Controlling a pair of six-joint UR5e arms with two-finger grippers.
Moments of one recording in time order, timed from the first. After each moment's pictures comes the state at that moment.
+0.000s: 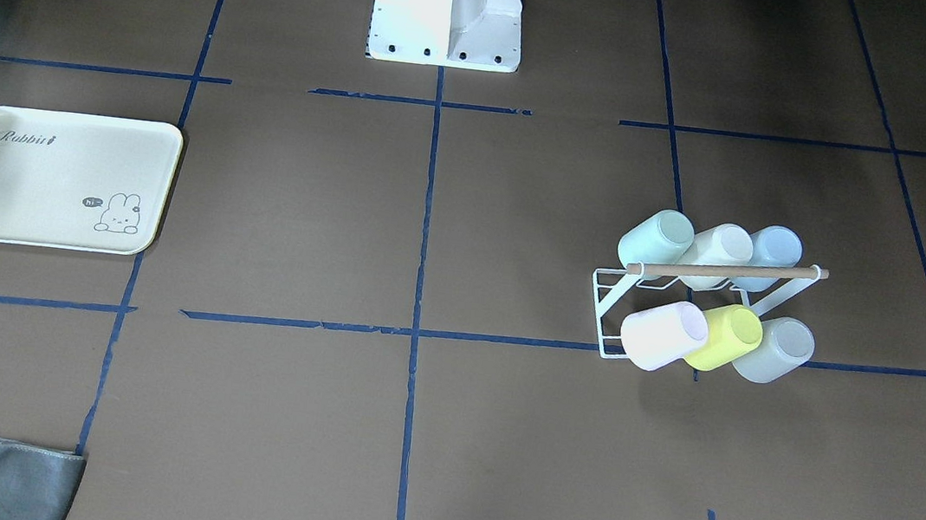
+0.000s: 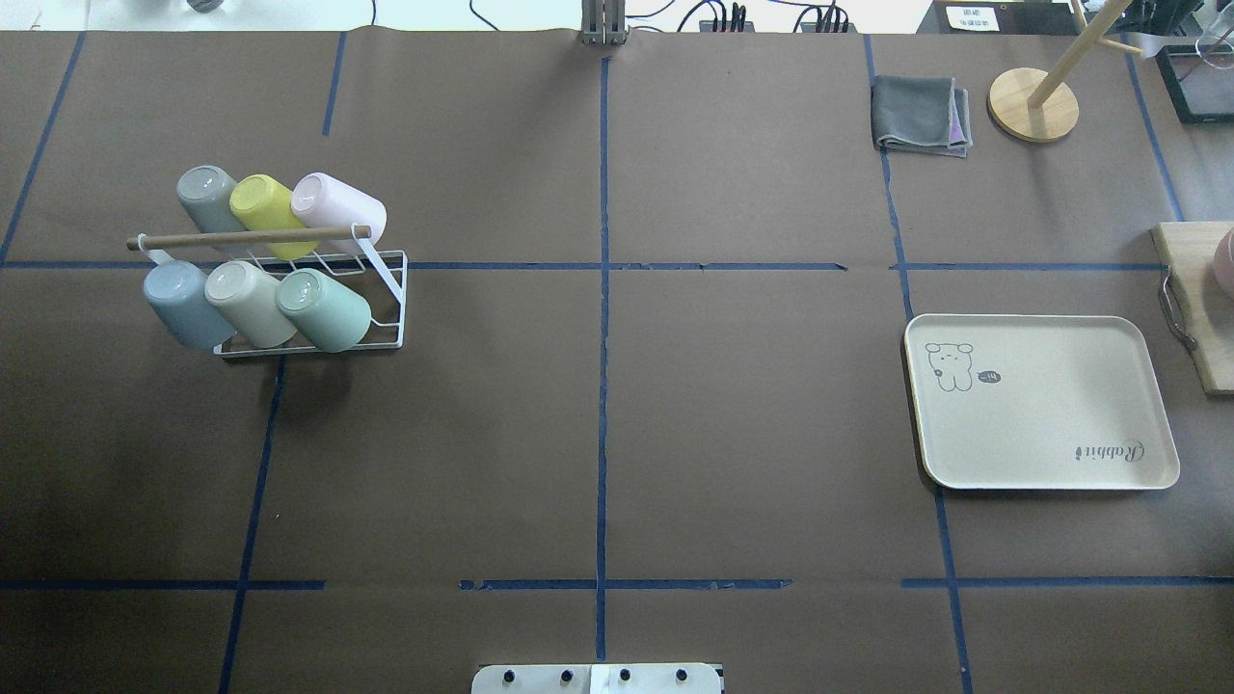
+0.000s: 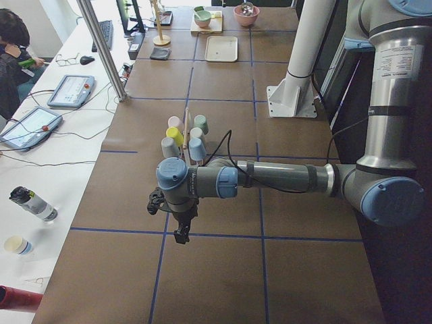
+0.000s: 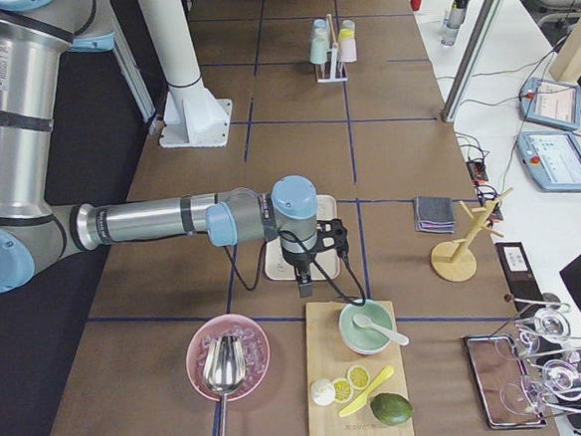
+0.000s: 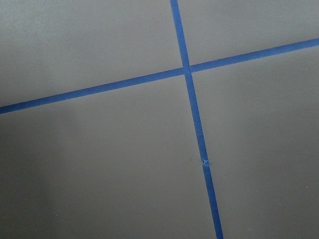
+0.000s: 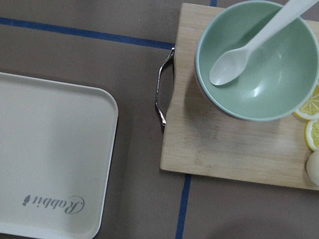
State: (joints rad) left arm -1.53 -1.56 -1.61 -1.50 -2.29 0.19; right arm 1.43 -1.82 1.89 -1.47 2.32 0.08
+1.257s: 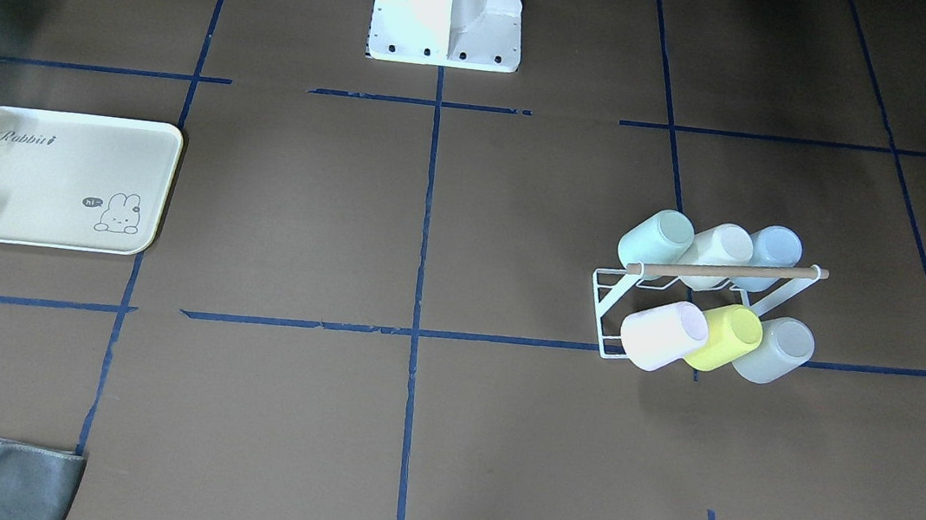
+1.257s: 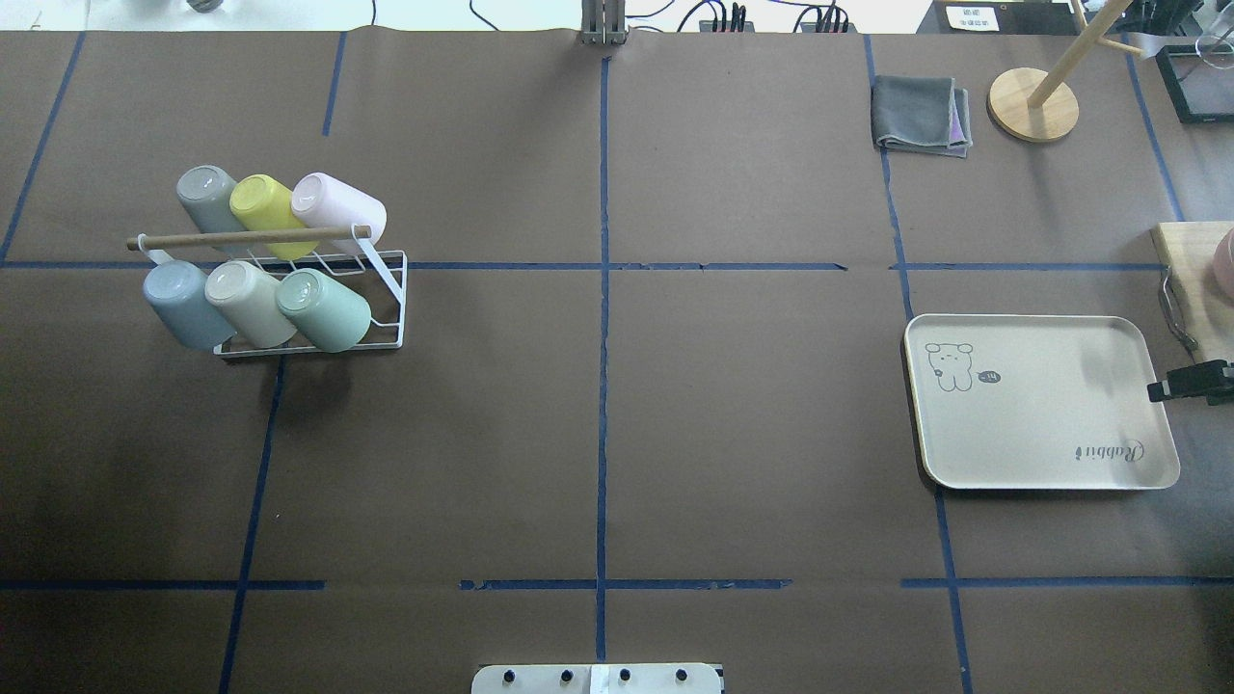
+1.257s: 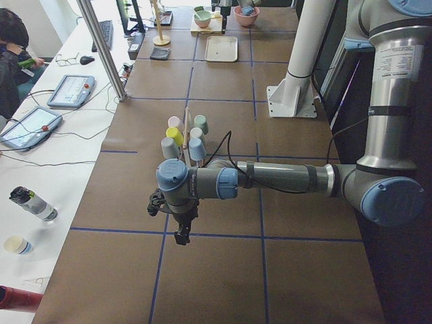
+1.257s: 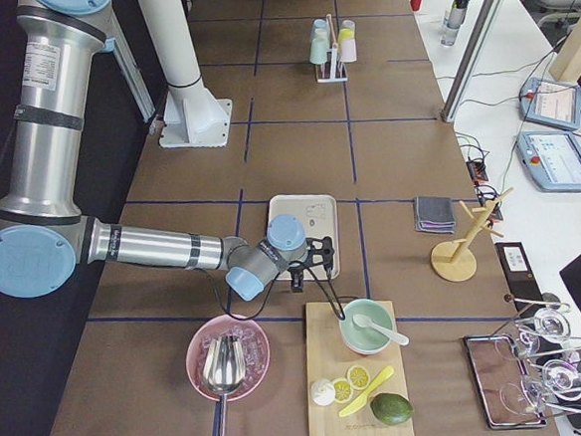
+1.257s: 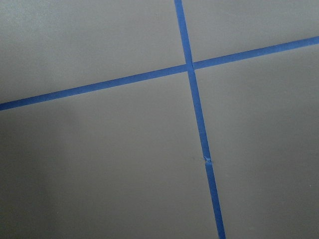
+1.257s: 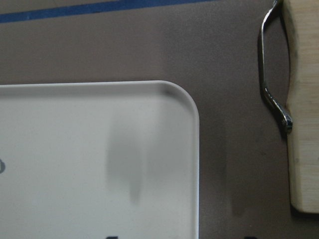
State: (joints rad) left arm -1.53 -1.56 -1.61 -1.50 -2.29 0.19; right arm 1.09 -1.80 1.53 -0.65 2.31 0.79
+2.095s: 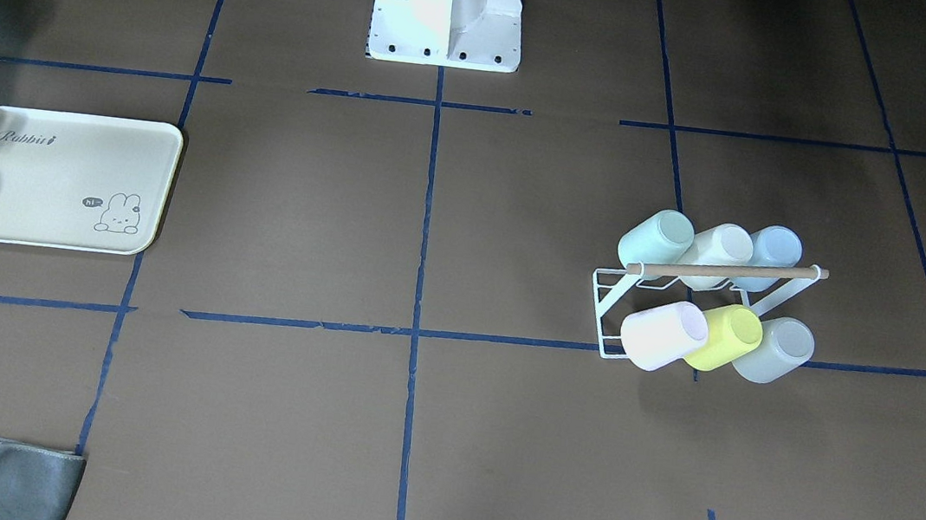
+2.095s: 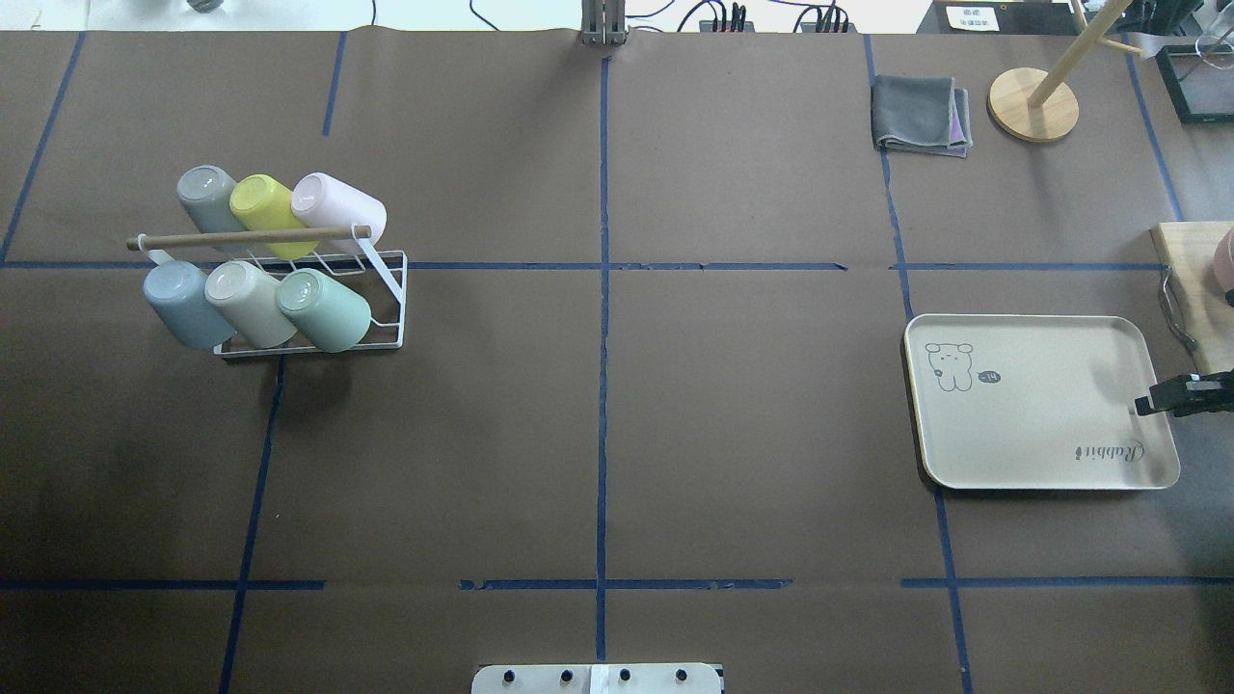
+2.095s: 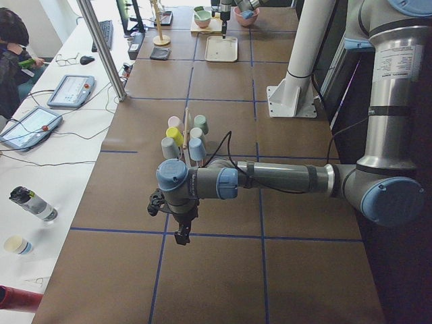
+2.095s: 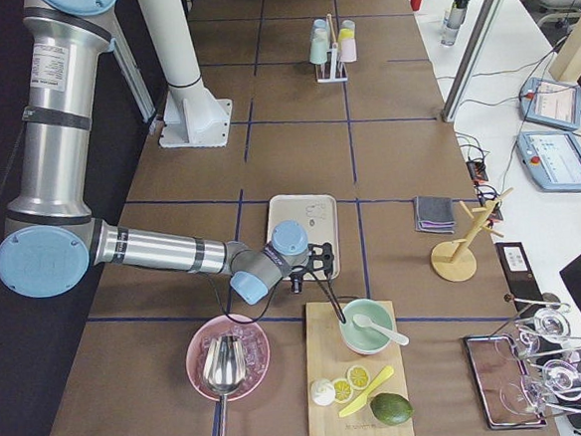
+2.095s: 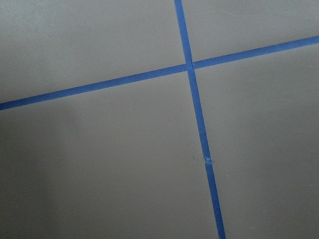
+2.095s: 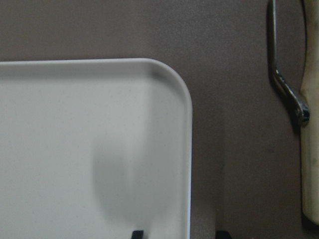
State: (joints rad) left arm -1.53 -1.56 -1.61 -1.50 -2.29 0.19; right arm 1.06 -1.78 1.48 -0.64 2.30 0.78
